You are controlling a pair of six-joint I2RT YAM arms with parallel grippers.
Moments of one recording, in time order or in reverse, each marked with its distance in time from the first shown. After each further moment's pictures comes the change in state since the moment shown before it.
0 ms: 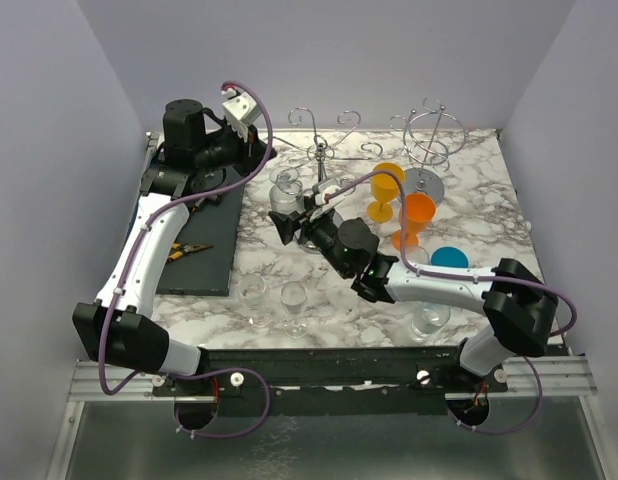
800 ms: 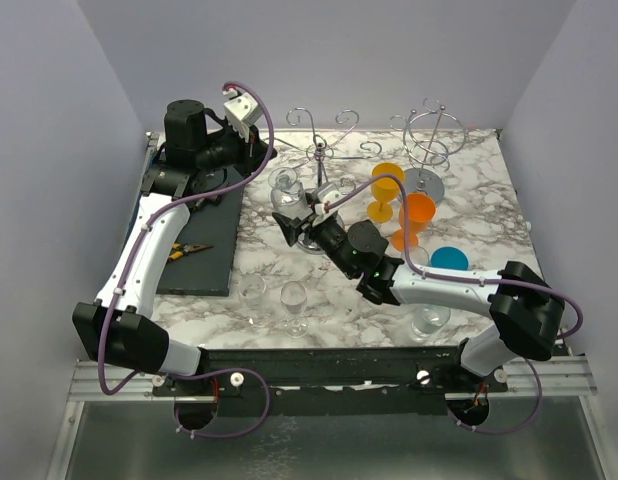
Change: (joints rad) left arm -0.011 -0.002 -0.002 0.000 -0.026 0.010; right arm -0.007 -0.039 -0.056 0.085 -0.075 -0.161
